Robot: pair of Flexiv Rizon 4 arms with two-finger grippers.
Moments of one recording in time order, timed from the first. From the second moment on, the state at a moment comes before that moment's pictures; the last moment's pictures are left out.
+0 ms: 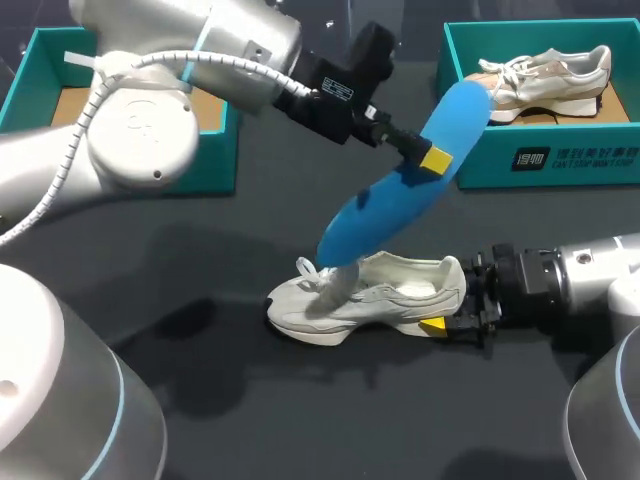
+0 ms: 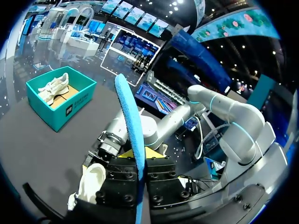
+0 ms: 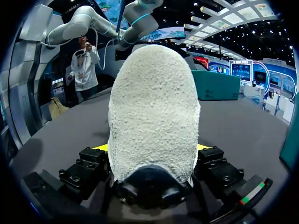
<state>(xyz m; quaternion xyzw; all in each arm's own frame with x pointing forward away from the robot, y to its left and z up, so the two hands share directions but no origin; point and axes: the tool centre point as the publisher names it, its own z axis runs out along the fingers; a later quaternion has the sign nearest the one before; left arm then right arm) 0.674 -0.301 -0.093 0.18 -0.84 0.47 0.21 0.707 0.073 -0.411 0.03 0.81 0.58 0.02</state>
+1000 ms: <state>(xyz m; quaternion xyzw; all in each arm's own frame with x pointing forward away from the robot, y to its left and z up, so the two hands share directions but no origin) 0.663 -0.271 -0.041 0.20 -0.73 0.61 0.21 0.707 0.073 -0.411 0.03 0.81 0.58 0.02</state>
